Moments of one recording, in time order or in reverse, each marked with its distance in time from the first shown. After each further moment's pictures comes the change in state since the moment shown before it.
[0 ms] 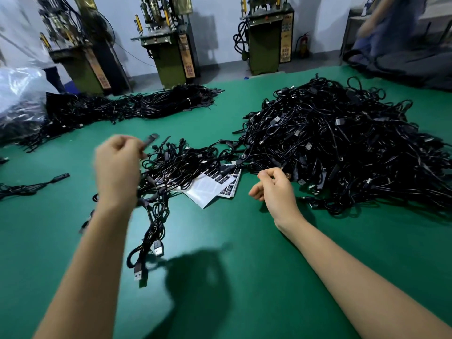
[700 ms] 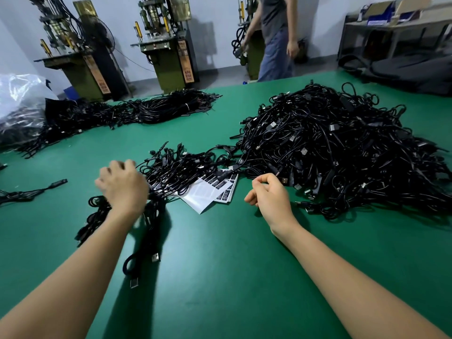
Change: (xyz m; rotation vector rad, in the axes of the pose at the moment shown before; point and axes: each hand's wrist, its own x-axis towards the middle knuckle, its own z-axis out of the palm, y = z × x) left_hand 0.042 -0.098 0.024 1.014 0.093 0.202; right_hand -0.001 0.000 0.000 -0.081 0.000 -0.006
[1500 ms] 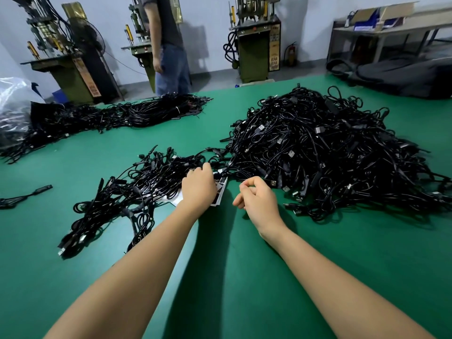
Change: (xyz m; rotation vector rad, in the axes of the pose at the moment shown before) left_hand -0.045 0.145 0.024 -0.172 -0.412 0.354; right_hand -0.002 -0.002 -0.001 -0.045 -0.007 -0.038
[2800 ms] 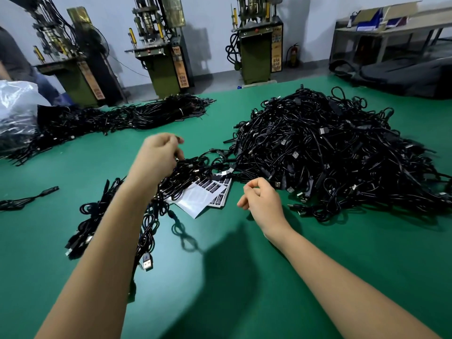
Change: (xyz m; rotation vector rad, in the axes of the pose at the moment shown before) left_hand -0.024 -0.028 -0.129 -0.949 -0.011 -0.201; right_hand 0.000 0.002 0.000 0.007 -0.005 0.007
